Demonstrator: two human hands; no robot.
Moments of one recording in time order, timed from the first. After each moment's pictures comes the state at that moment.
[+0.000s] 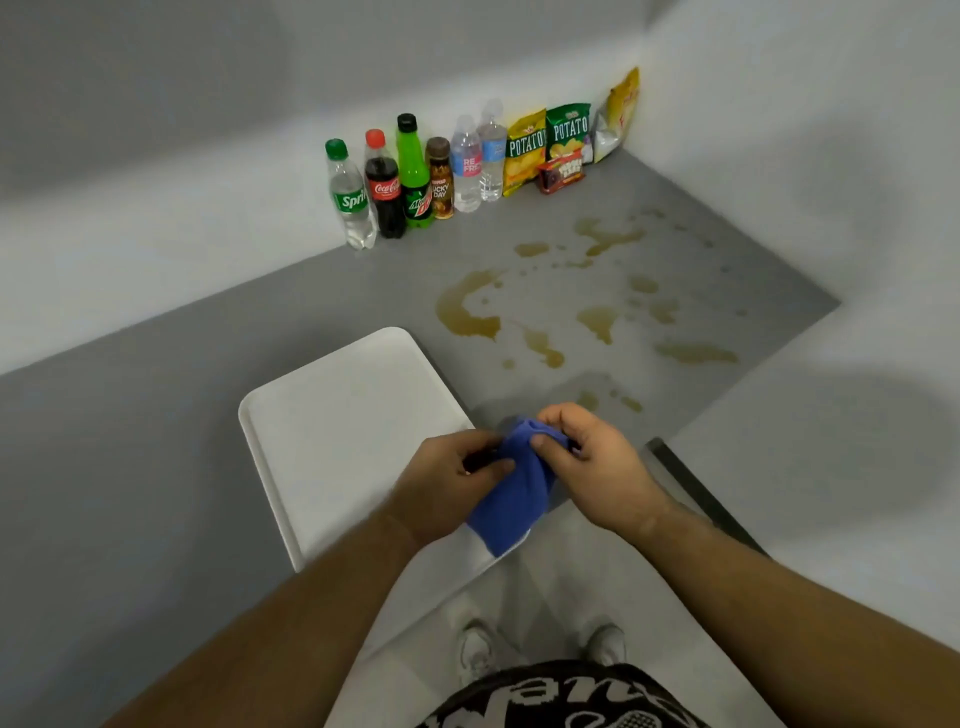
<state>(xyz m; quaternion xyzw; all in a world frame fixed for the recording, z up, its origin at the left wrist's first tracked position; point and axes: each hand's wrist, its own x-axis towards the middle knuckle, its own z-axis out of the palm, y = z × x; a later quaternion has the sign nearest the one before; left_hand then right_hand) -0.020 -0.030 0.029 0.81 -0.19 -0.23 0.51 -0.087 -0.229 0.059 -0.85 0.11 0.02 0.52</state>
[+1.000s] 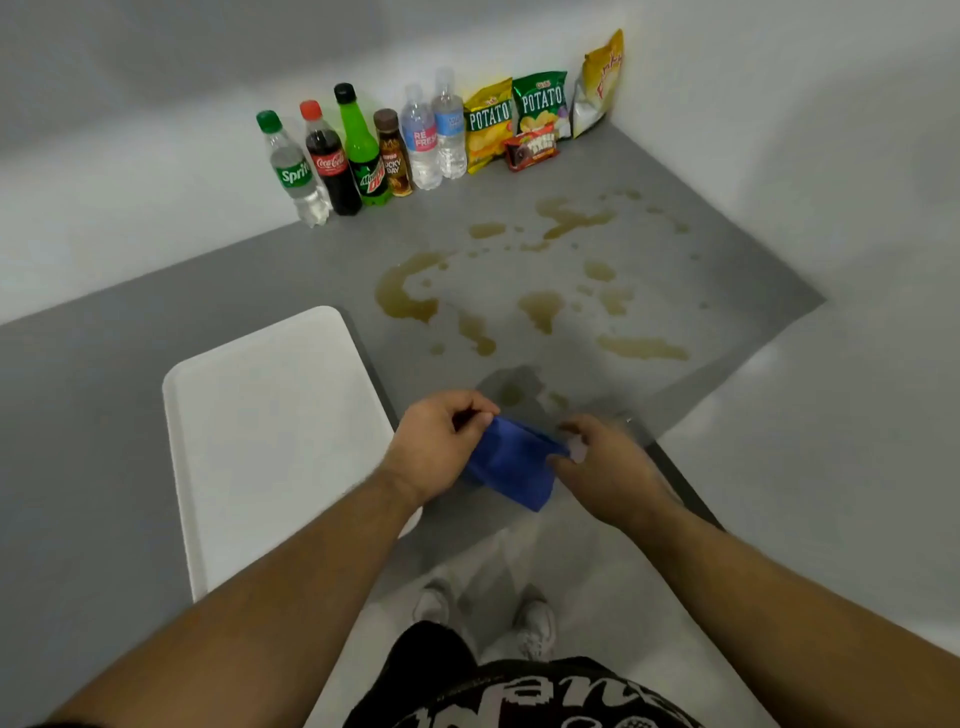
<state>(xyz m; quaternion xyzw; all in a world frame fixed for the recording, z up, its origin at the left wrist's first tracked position) -0.035 -0.169 0.026 0.86 -0.13 -0.16 0.47 -0.112 -0.382 0.013 -0.90 0.18 0.14 0.36</state>
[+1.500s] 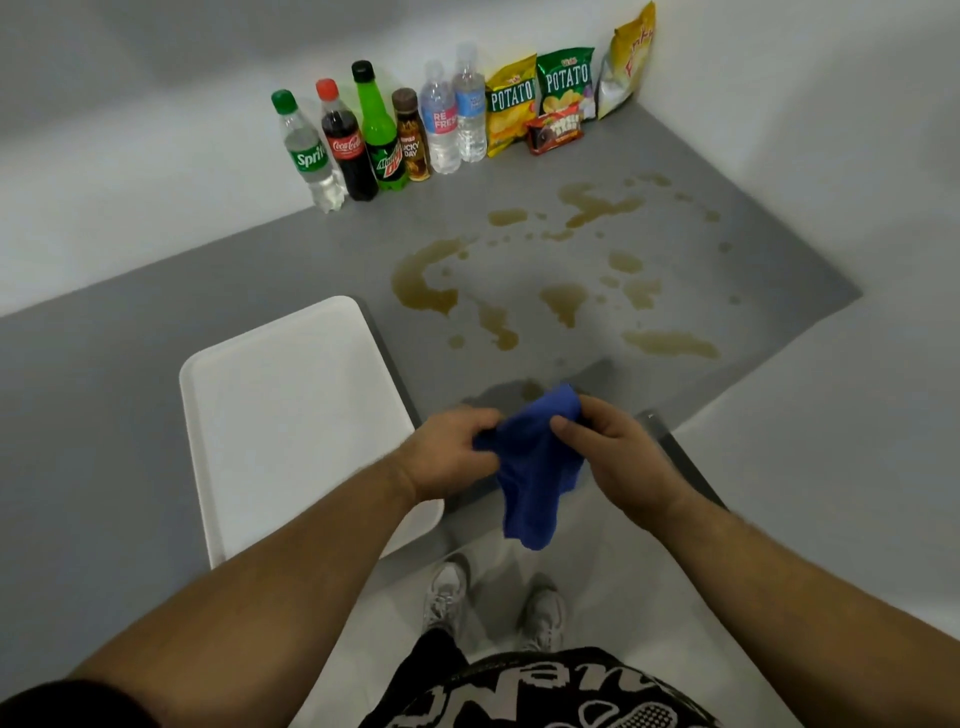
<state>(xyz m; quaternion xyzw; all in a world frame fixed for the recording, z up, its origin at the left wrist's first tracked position) -0.020 -0.148 0.028 0.85 -0.22 -0.32 0.36 -0.102 -0.359 0.037 -0.68 0.16 0.12 0.71</state>
